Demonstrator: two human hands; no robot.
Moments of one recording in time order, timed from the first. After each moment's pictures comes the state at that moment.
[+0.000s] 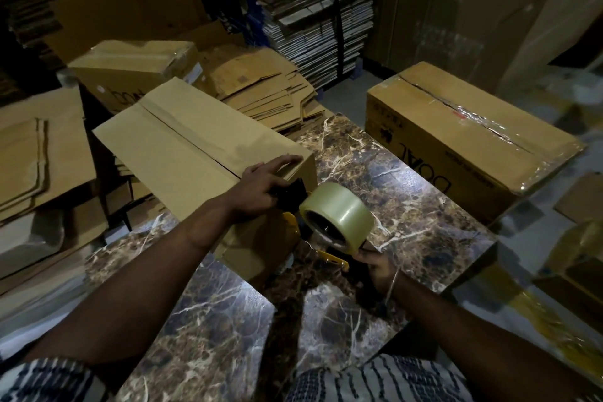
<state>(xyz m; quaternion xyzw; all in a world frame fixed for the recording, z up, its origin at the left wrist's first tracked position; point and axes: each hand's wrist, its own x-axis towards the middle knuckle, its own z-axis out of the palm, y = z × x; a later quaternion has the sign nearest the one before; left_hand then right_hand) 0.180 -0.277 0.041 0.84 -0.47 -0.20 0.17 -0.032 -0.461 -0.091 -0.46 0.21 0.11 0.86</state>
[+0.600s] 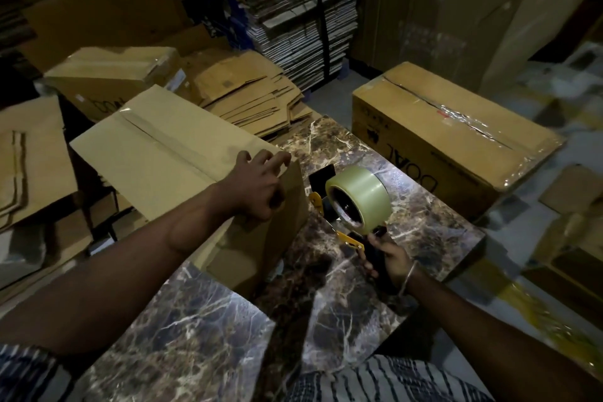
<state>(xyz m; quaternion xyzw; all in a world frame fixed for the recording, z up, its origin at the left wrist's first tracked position) 0.178 -0.318 0.069 0.82 -0.53 -0.06 -0.21 -0.040 -0.505 -0.094 -0.44 0.22 0.05 0.87</state>
